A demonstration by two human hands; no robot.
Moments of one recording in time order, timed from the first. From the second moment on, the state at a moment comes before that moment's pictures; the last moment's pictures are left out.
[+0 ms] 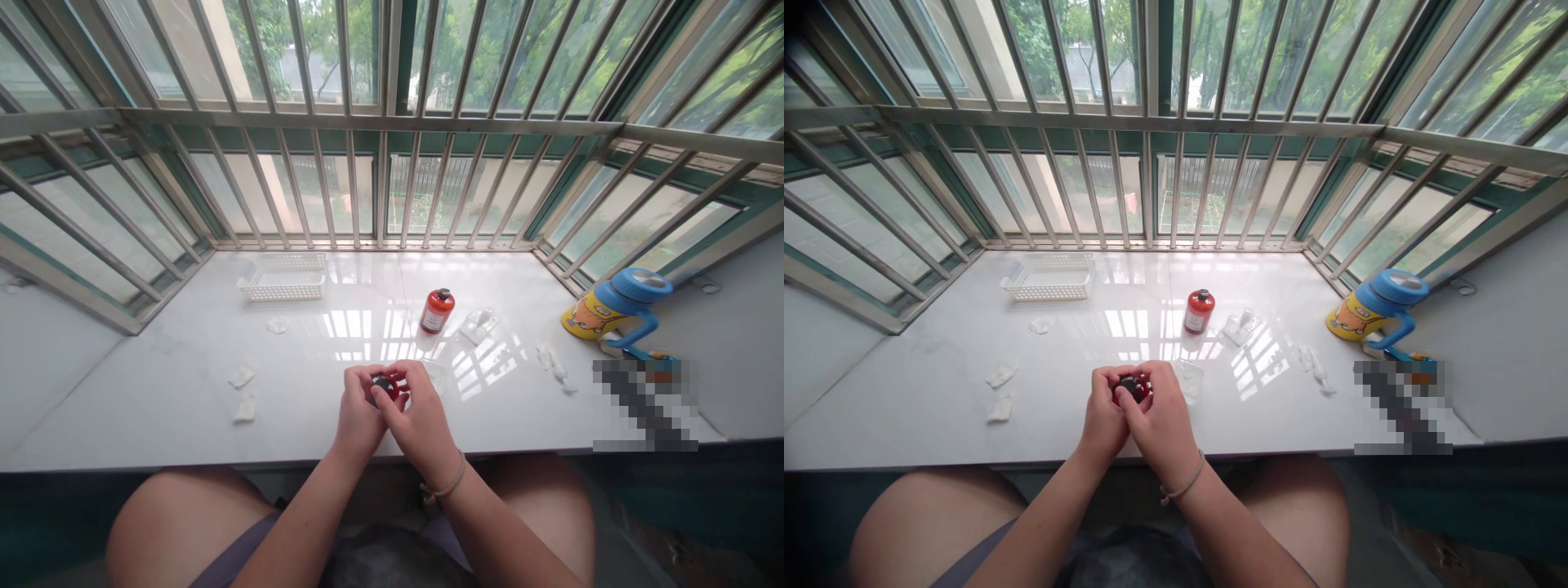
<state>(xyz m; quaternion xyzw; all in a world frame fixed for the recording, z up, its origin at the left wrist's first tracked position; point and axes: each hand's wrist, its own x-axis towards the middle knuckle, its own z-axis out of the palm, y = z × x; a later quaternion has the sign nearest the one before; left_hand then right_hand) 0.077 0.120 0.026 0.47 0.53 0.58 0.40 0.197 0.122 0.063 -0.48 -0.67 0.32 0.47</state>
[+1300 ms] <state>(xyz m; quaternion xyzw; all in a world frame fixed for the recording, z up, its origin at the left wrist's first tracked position) 0.068 0.120 0.026 0.54 0.52 0.54 0.37 0.262 0.133 0.065 -0.48 -0.68 0.16 0.54</state>
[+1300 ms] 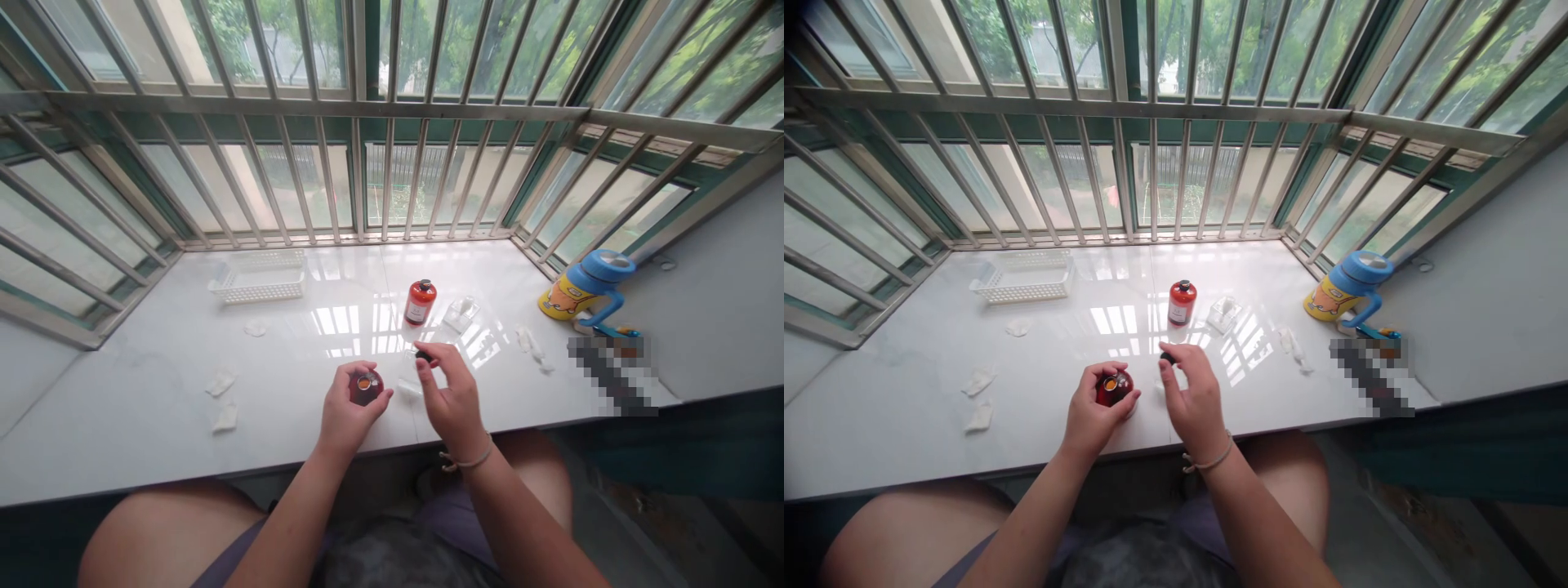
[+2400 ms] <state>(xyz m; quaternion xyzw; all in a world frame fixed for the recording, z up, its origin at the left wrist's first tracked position) 0.069 0.121 0.028 0.58 0.53 0.54 0.32 0.351 0.142 -0.020 -0.54 -0.73 0.14 0.39</state>
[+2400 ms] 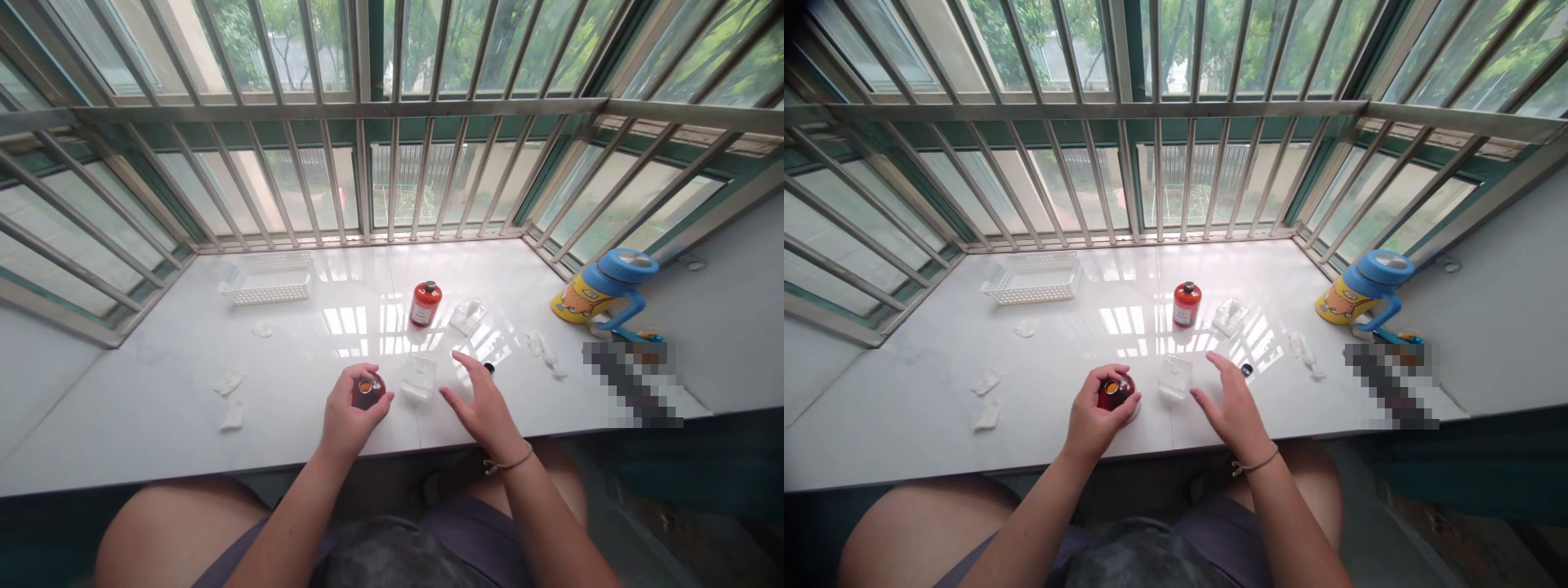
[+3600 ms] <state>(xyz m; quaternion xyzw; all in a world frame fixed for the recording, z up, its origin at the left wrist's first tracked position) 0.053 0.118 0.008 0.58 0.53 0.49 0.39 0.308 0.145 0.038 -0.46 -0.75 0.34 0.33</state>
